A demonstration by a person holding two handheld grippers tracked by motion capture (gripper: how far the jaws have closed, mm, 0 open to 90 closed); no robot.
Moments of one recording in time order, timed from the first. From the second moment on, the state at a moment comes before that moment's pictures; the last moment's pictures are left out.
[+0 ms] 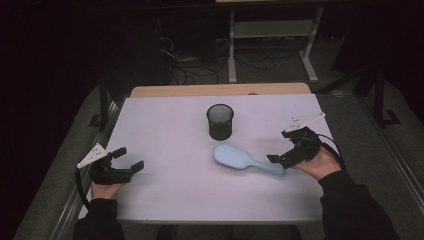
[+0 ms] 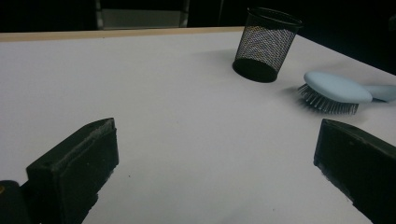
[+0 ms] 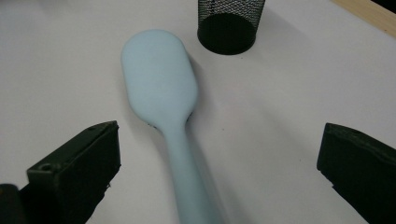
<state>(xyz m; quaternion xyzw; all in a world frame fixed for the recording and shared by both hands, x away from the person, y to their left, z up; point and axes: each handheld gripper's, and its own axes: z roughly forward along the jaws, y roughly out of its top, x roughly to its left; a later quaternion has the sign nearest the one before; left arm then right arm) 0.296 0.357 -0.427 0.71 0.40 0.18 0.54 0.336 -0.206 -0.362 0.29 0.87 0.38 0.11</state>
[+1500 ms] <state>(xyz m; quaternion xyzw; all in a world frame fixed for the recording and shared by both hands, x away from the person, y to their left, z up) 0.297 0.355 -0.429 0.72 0.40 0.17 0.54 0.367 -0.147 -0.405 0.24 0.93 0.29 0.05</state>
